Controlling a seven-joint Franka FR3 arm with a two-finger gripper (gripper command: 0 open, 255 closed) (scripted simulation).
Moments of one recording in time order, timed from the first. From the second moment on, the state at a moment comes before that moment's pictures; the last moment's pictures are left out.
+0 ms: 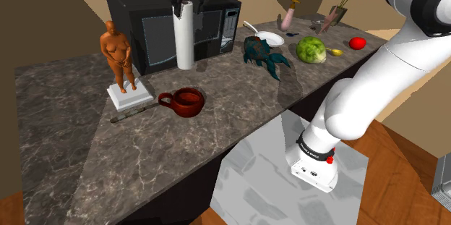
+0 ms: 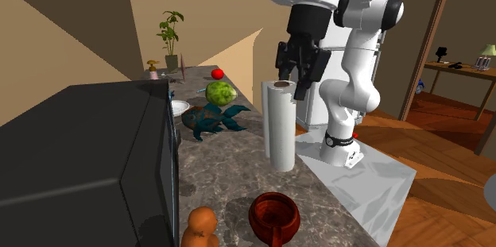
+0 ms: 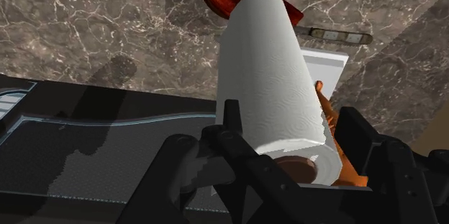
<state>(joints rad) 0.15 -0.16 0.27 -1.73 -0.06 1.75 0.54</state>
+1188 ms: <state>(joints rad) 0.16 -0.19 0.27 -2.00 -0.06 1.99 0.56</state>
